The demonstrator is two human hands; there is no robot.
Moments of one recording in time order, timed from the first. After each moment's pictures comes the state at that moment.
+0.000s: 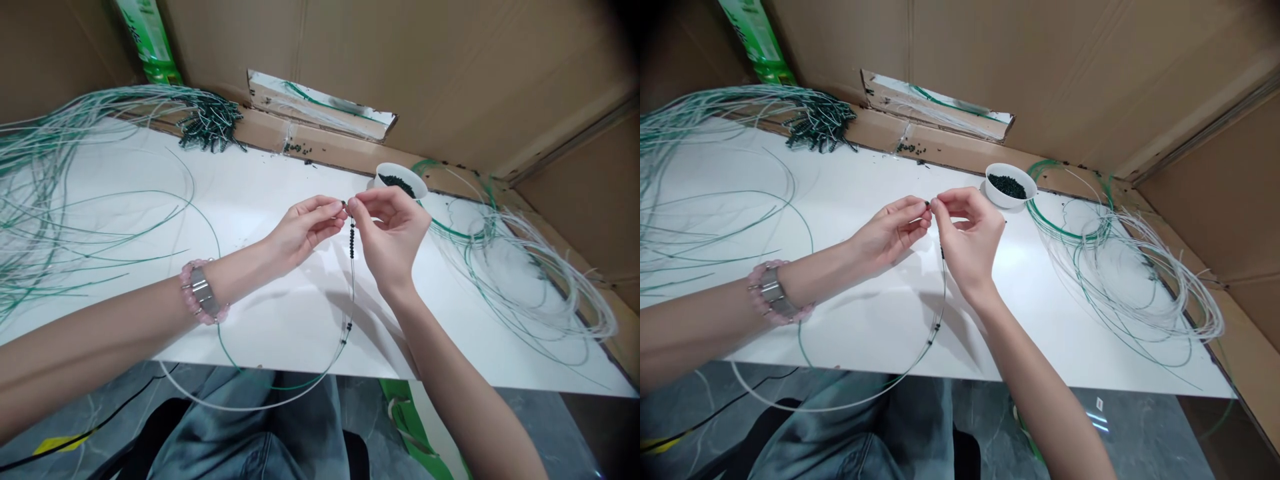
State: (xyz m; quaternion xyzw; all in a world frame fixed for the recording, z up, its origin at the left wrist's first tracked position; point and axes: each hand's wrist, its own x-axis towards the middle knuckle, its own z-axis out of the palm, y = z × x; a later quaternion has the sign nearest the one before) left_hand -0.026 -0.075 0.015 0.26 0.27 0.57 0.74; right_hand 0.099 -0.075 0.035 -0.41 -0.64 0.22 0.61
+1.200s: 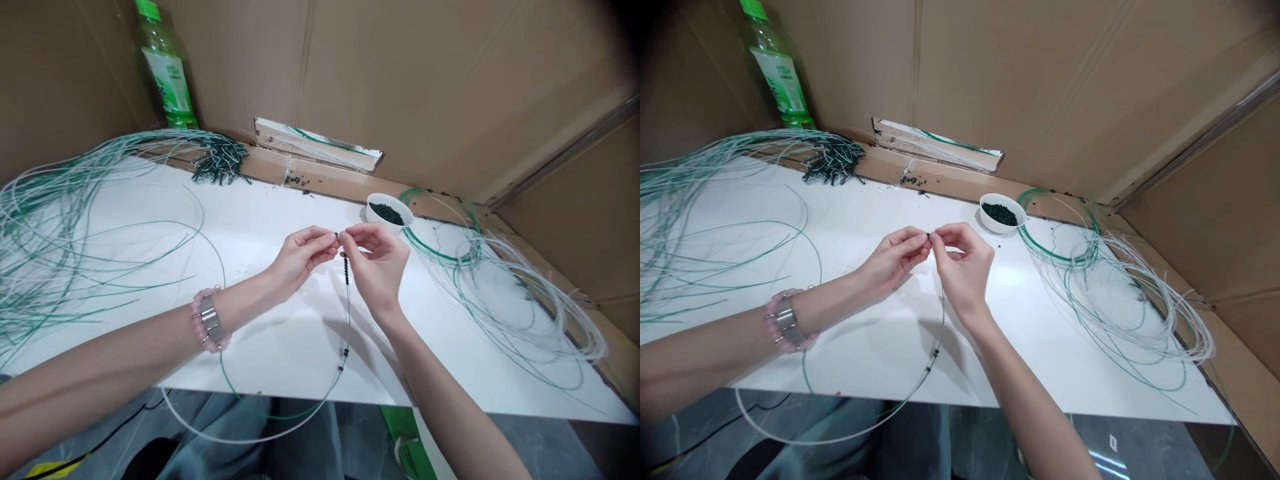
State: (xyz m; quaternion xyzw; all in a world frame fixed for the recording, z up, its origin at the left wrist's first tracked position) left_hand -0.025 -0.076 0.009 0.29 0.29 0.59 0.69; right_hand 0.099 -0.077 0.032 -0.43 -0.63 0.26 0.59
